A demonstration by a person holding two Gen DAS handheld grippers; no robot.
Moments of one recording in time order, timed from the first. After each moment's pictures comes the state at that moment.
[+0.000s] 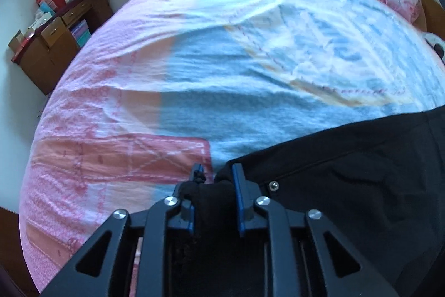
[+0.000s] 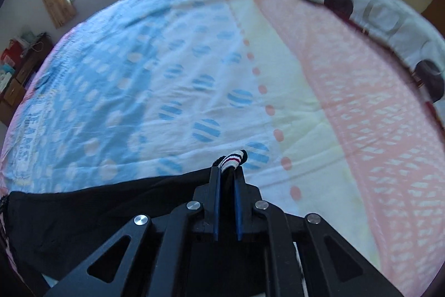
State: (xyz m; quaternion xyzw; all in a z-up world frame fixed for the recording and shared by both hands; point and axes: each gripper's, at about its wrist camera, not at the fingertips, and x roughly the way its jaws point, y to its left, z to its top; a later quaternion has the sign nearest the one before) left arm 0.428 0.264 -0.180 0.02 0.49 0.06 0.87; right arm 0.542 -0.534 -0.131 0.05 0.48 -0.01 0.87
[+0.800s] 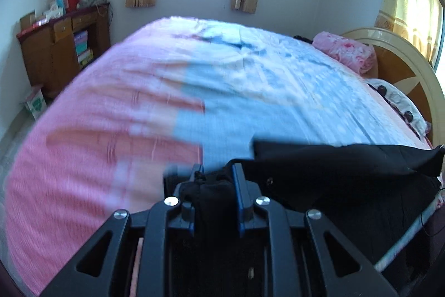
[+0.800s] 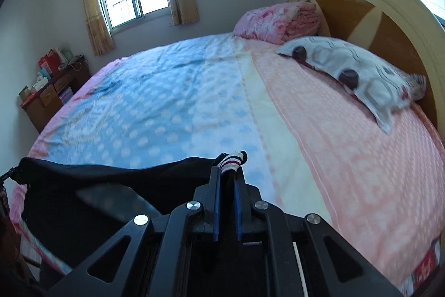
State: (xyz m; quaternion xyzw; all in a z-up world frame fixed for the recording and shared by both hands) left arm 0.198 0.285 -0.129 -0.09 0.37 -0.01 0.93; right arm 0.221 -0.555 -0.052 0.05 0.36 0.02 0.93
